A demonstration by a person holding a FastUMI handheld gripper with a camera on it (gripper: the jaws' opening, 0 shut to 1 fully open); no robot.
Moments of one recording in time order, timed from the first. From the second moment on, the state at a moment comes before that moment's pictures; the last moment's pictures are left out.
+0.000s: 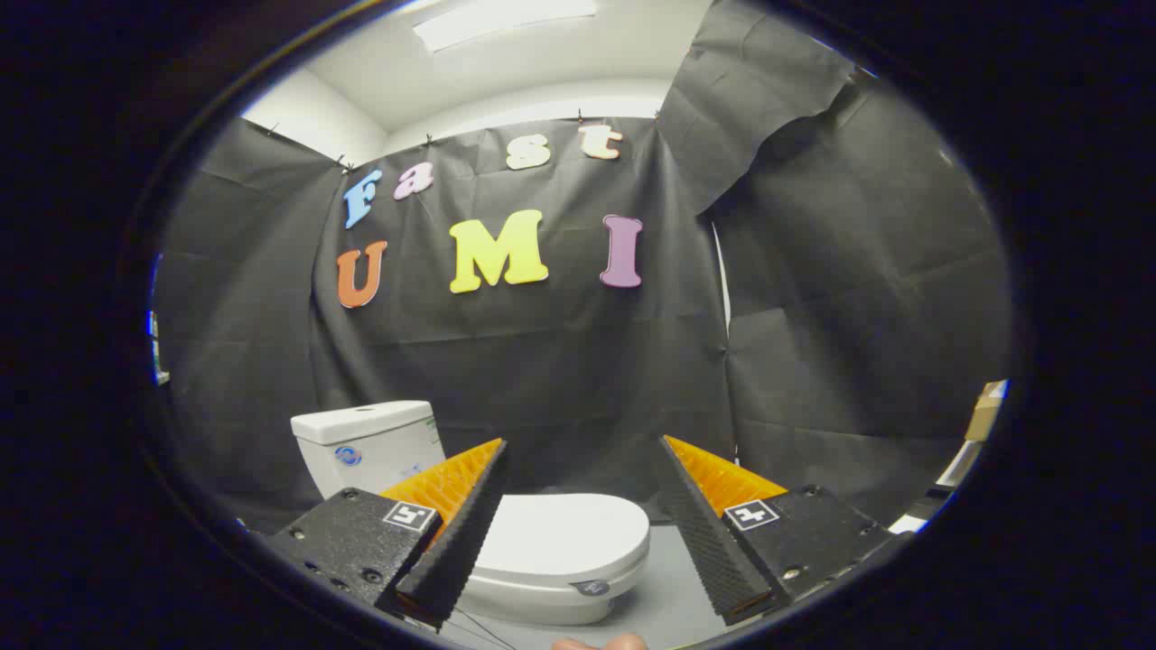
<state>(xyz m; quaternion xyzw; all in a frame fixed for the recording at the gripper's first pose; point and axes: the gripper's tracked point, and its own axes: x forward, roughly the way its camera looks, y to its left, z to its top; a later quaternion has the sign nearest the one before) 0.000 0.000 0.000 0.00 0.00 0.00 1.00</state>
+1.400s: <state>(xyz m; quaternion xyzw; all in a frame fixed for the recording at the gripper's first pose) 0.004 0.021 -0.027 -0.01 0.03 -0.01 1.00</state>
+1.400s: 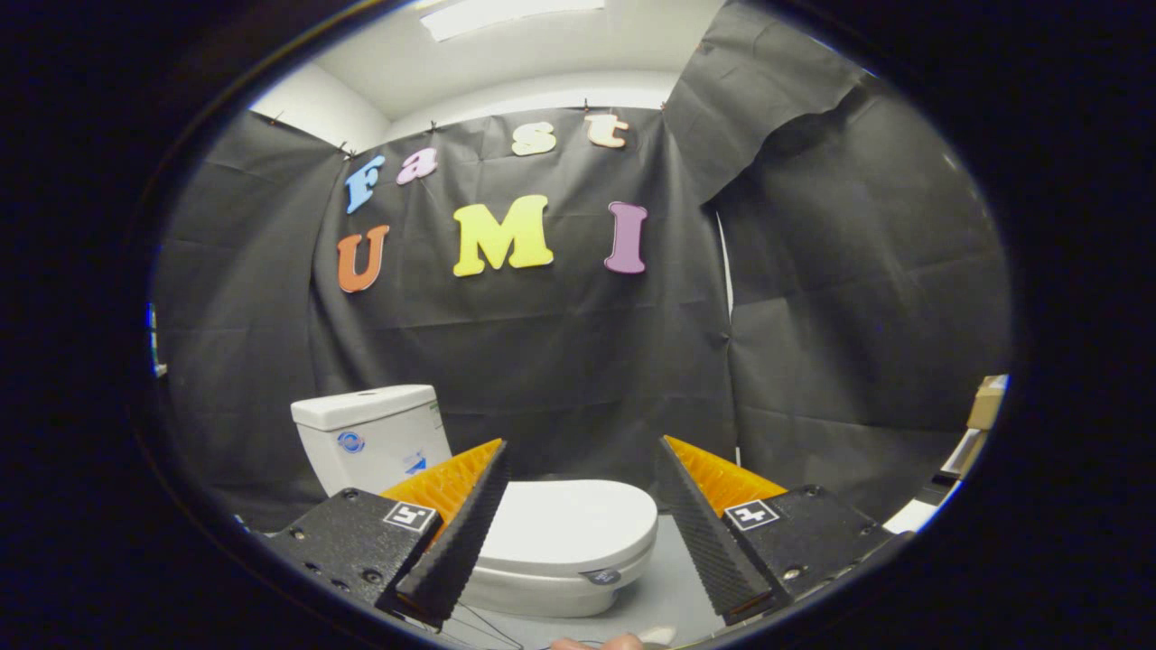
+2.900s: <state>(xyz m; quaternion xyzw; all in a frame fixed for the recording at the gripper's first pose) 0.087 -0.007 -0.251 0.22 0.33 -0.03 0.92</state>
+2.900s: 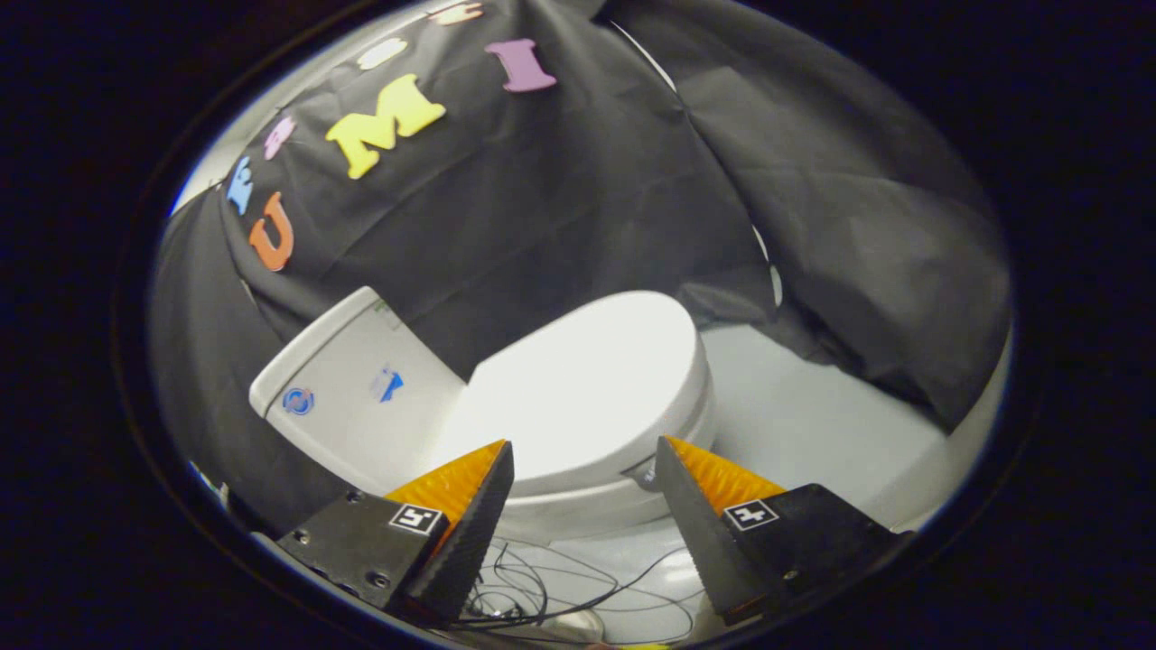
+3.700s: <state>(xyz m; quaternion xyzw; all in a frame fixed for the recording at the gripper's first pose) 0.114 -0.034 -0.346 0.39 0.43 -0.07 0.81</state>
